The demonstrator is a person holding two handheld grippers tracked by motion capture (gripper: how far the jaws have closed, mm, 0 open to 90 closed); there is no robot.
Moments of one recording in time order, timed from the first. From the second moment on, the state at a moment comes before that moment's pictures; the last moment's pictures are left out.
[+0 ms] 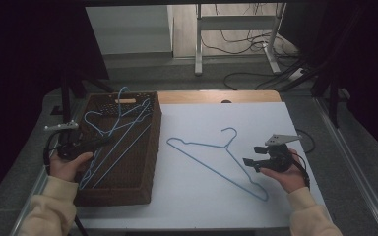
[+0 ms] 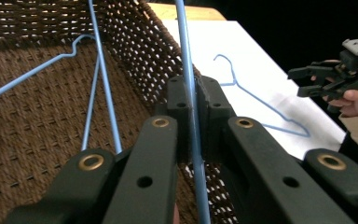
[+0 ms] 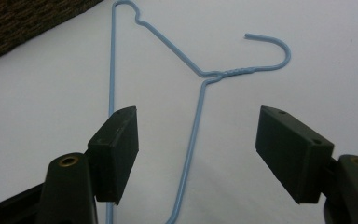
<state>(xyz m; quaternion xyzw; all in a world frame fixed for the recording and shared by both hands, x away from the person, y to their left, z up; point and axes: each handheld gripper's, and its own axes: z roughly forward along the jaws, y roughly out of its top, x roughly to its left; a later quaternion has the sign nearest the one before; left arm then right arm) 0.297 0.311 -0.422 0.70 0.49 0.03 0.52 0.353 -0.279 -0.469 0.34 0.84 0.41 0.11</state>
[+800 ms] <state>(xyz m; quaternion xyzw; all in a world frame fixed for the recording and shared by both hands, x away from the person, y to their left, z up) 0.324 0.328 -0.465 0.69 0.60 0.04 0.39 0.353 -0.278 -0.470 0.34 0.84 0.40 0.11</state>
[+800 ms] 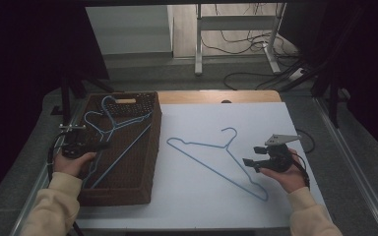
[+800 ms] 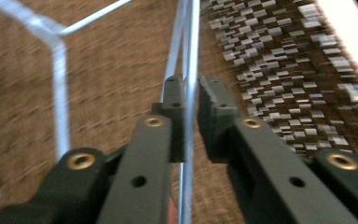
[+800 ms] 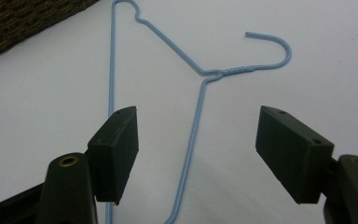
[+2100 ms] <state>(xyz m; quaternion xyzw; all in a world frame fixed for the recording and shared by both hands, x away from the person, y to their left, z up) 0.258 0.222 -0.421 0.77 0.44 0.10 0.46 0.349 -0.267 -0.467 0.33 0.85 0.40 0.11</state>
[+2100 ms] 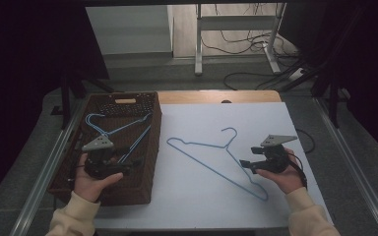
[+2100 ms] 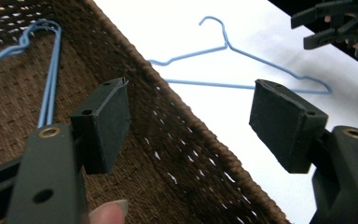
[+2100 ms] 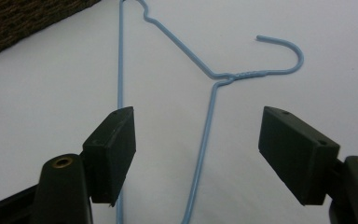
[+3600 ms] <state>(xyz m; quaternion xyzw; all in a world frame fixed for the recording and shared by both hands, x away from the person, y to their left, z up) 0.260 0.208 -0.425 0.78 0.42 0.09 0.45 0.334 -0.243 -0.479 0.32 0.91 0.25 0.06</state>
